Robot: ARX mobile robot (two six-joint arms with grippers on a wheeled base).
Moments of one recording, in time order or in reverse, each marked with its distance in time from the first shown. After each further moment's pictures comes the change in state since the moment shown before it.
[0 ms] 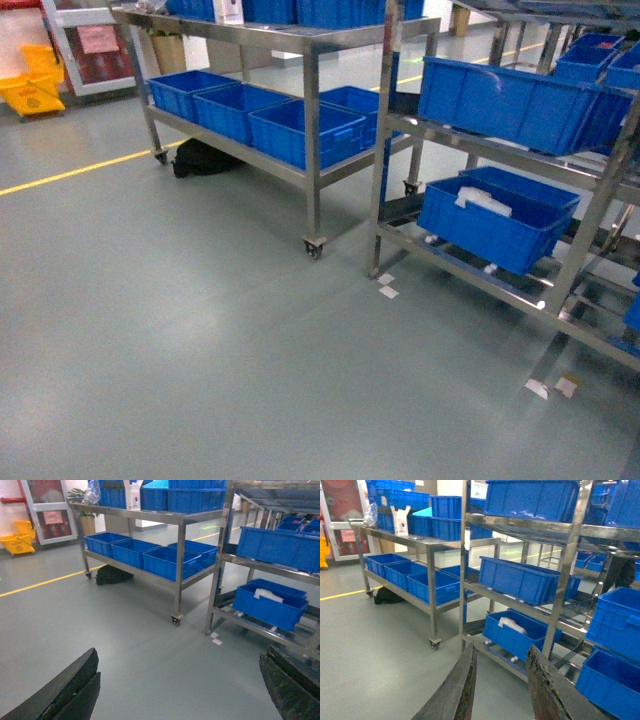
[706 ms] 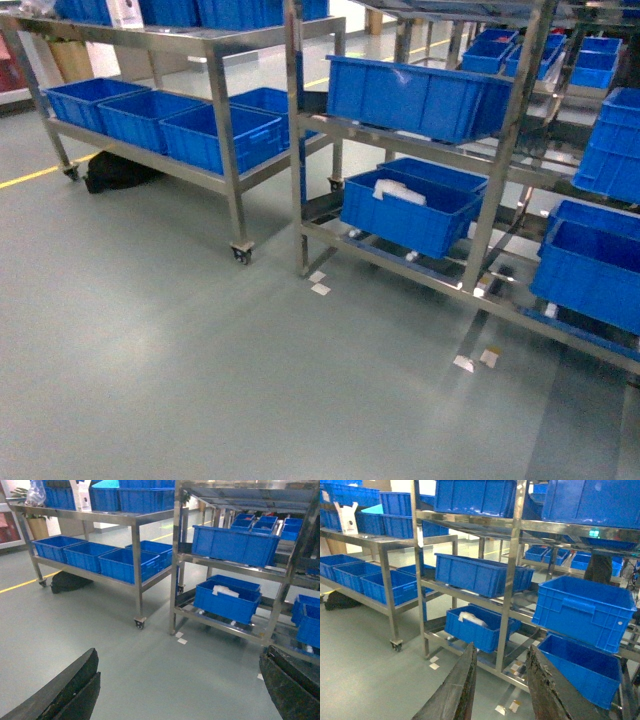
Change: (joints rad) left arm 0.000 0.000 0.000 0.000 0.000 0.000; right arm 0.000 0.000 0.000 0.000 0.000 0.000
